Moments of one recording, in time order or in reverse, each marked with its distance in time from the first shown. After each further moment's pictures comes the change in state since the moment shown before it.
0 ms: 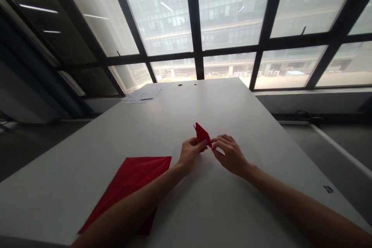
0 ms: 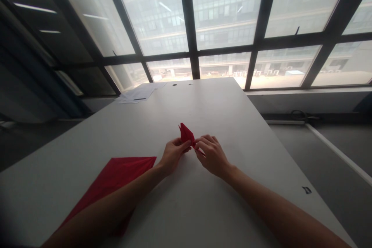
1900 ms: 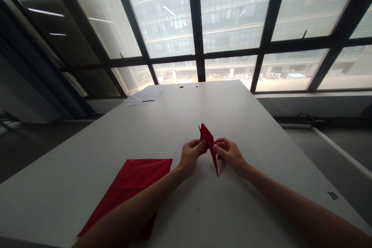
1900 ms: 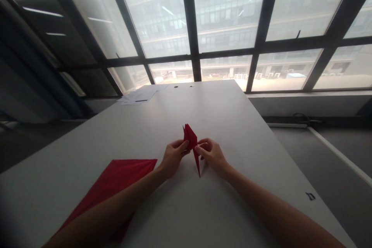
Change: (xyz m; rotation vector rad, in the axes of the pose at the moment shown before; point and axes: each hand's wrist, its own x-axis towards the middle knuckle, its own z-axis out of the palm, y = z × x) left_hand -0.003 0.003 0.001 -0.064 -0.015 0.024; right_hand 0.002 0.007 0.017 0.938 0.046 0.695
